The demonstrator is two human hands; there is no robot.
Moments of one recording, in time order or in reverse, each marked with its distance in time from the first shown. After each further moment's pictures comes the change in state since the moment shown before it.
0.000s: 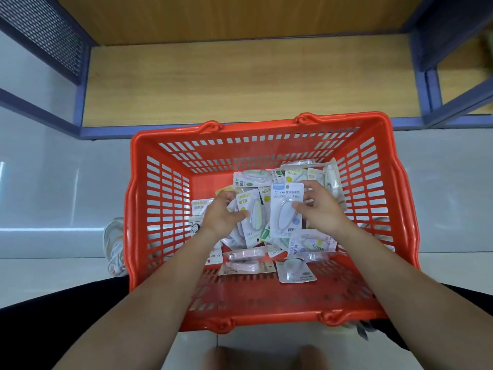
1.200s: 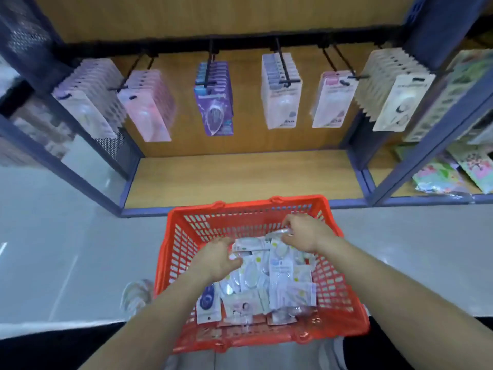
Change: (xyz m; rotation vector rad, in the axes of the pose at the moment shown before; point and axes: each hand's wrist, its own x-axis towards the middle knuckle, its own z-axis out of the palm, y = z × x) left_hand -0.098 0.114 -0.058 0.759 -0.049 0.238; right_hand -0.076 -0.149 -0.059 -1.004 0.018 -0.191
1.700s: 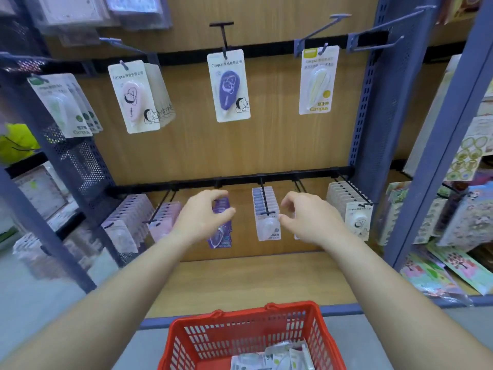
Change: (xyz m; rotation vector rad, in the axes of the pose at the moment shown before) left_hand -0.066 0.160 -0.293 -0.094 0.755 0.323; right_hand -0.111 -0.050 -0.265 0.064 0.728 -0.089
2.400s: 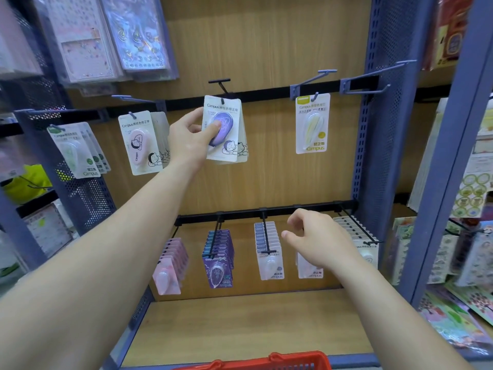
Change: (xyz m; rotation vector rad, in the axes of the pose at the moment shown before) left_hand 0.111 0.101 -0.118 -0.650 0.500 0.124; right_hand 0.011 0.003 -0.040 0.122 0.105 0.005
